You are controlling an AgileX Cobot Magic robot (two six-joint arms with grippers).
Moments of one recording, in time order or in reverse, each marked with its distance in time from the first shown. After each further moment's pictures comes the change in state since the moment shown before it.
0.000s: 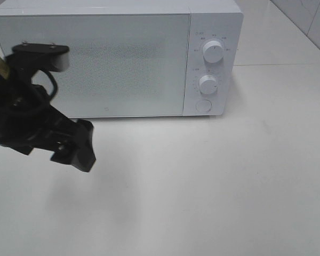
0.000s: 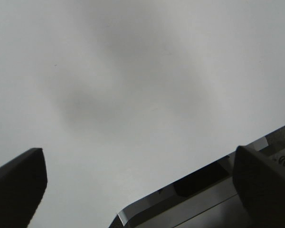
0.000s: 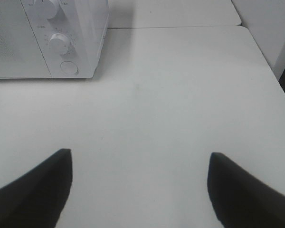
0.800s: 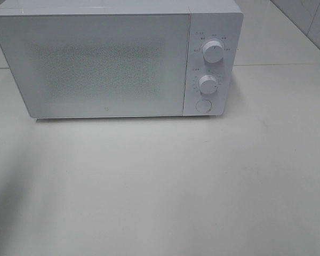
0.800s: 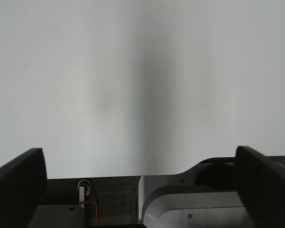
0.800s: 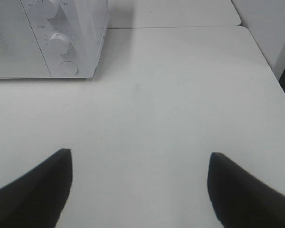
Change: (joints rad) left arm 0.512 -0.341 0.001 0.077 0.356 0.045; right arm 0.000 0.000 0.000 0.000 0.000 0.000
